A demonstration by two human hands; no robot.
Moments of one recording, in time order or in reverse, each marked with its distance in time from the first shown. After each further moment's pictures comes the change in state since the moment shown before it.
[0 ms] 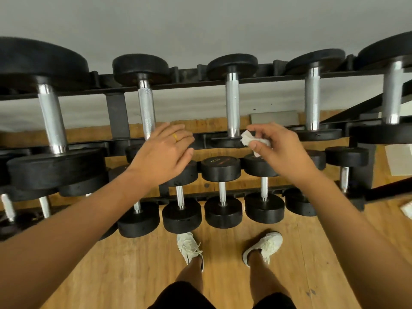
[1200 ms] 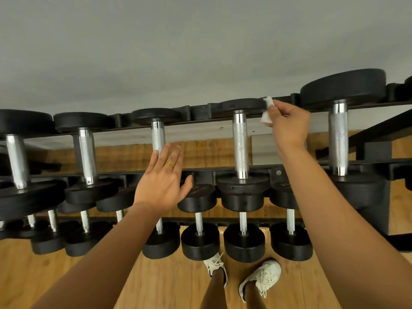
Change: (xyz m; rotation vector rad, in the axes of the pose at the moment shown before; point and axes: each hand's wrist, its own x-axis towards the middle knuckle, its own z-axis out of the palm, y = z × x) left_hand 0.155 0.150 0.033 0.366 -0.316 -0.367; right_hand 0.131 0.165 -0.147 0.710 0.493 0.367
